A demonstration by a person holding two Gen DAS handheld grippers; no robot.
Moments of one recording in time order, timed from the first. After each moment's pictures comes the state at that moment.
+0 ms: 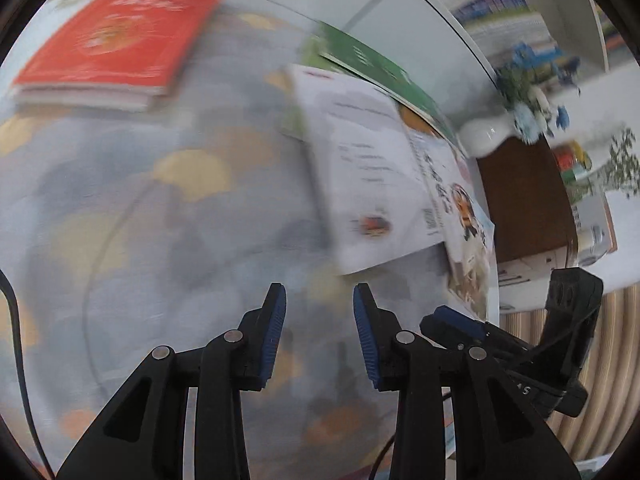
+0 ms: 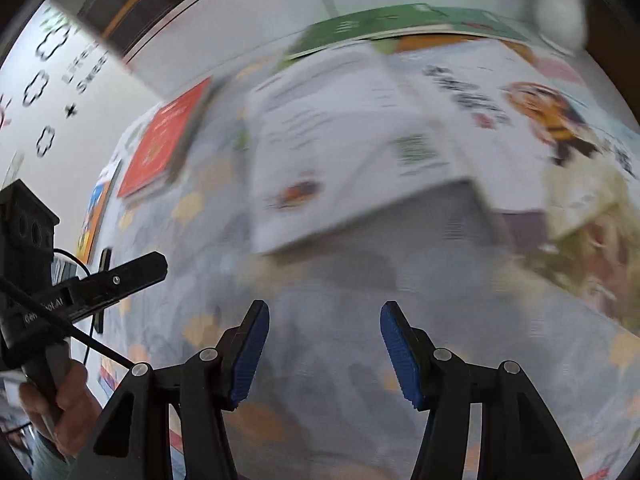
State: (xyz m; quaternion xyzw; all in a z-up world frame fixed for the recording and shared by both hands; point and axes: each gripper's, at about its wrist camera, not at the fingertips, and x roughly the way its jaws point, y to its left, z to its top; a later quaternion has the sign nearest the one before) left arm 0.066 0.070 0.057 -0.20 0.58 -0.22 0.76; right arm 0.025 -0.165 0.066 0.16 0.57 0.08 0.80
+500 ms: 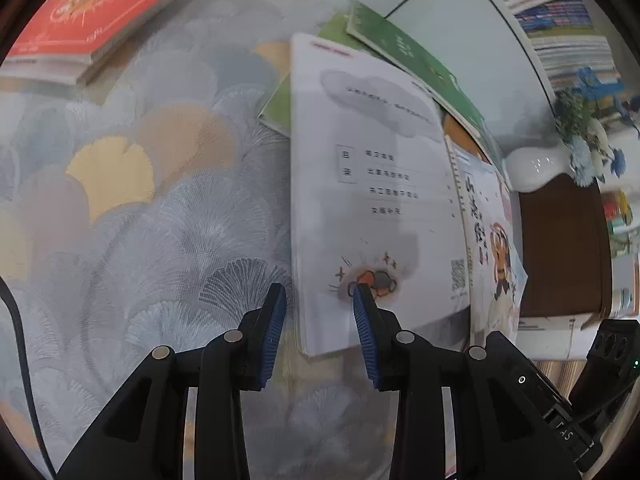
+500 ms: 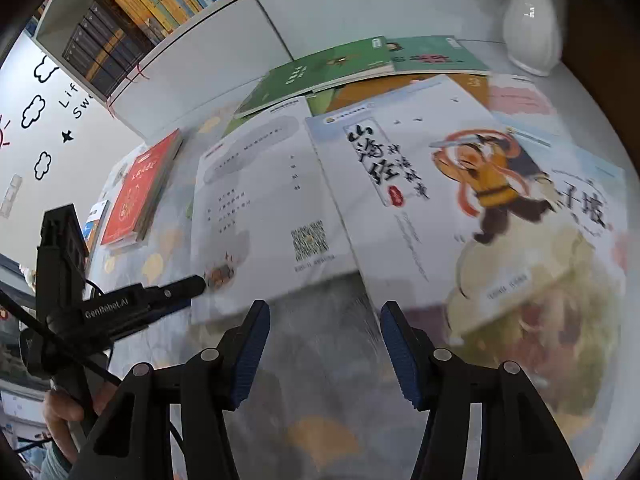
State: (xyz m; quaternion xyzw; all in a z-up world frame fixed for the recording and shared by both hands) left arm 0.109 0.020 0.021 -0.24 0.60 -0.13 0.75; right arm 0.071 -0.217 0.065 0.17 0.55 0.09 0.81
